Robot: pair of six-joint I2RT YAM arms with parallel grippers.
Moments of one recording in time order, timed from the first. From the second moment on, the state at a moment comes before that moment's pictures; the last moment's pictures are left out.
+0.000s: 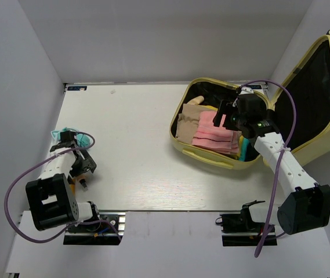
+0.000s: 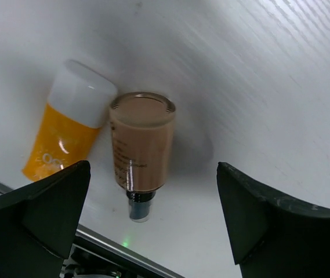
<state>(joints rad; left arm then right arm) 0.27 1.31 0.72 -0.75 -0.22 -0.36 0.27 1.26 1.10 -0.49 0.02 0.33</state>
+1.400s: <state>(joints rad) 0.10 1.56 0.86 -0.78 -0.16 -0.34 0.27 1.32 1.10 -0.52 0.17 0.30</state>
